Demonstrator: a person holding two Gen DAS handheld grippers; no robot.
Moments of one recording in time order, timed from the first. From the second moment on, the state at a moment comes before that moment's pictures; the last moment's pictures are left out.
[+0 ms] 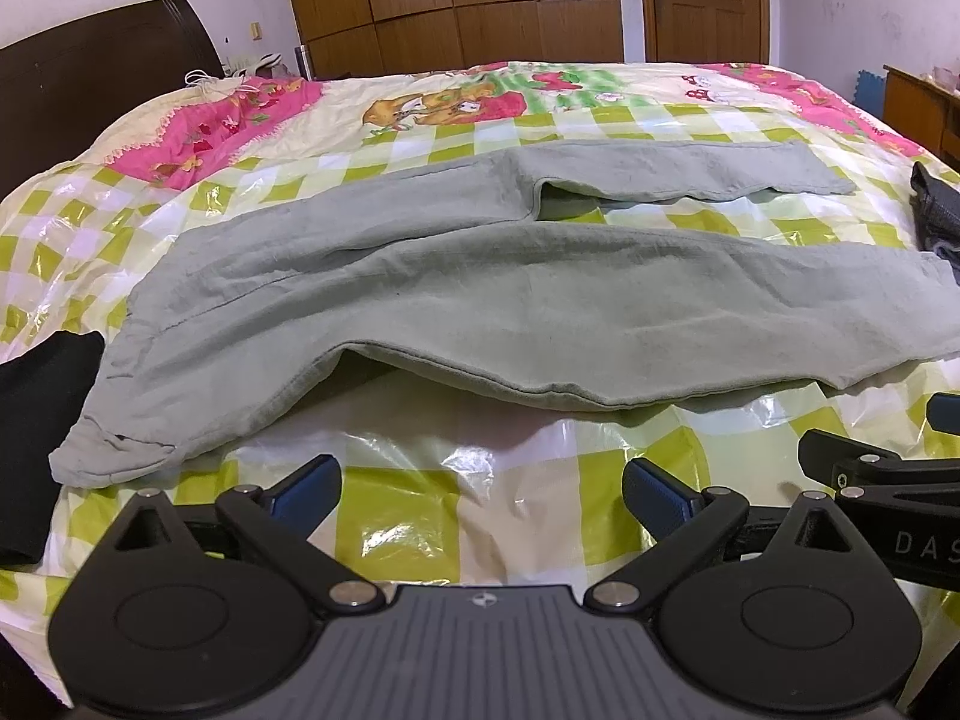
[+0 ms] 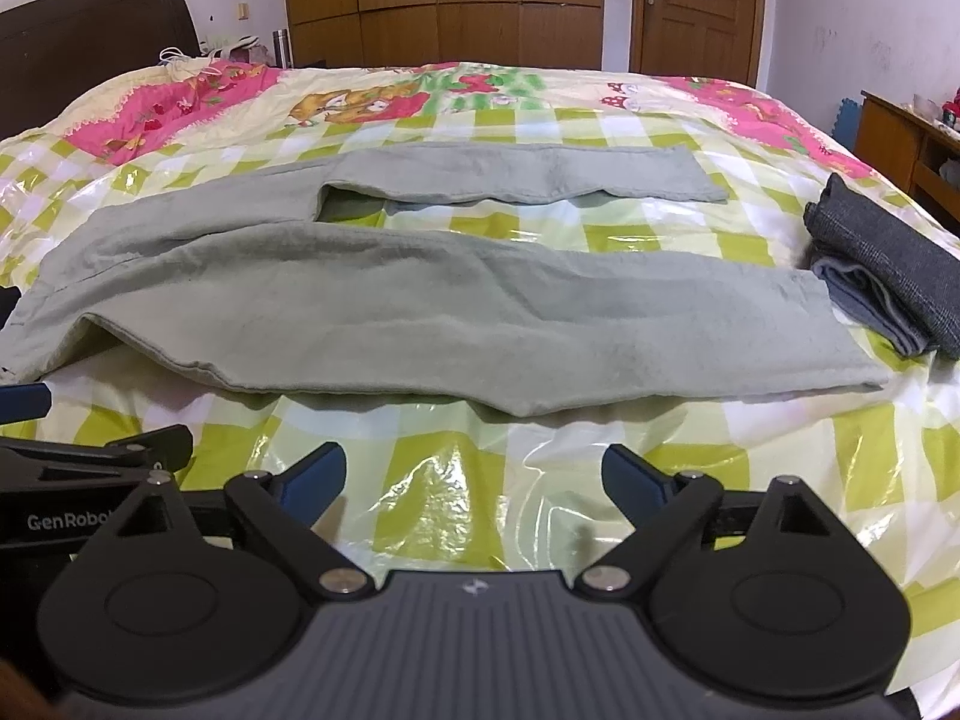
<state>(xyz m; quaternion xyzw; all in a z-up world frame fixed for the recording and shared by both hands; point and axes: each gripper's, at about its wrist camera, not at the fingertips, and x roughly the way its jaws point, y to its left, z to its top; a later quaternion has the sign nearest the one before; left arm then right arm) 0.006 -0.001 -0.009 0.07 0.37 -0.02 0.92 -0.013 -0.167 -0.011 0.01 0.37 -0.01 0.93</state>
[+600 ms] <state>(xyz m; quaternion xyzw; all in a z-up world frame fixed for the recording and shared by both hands) 0.007 -0.006 -0.007 0.08 0.37 -0.03 0.93 -0.010 -0.168 -0.011 0.02 0.37 -0.01 0.93</state>
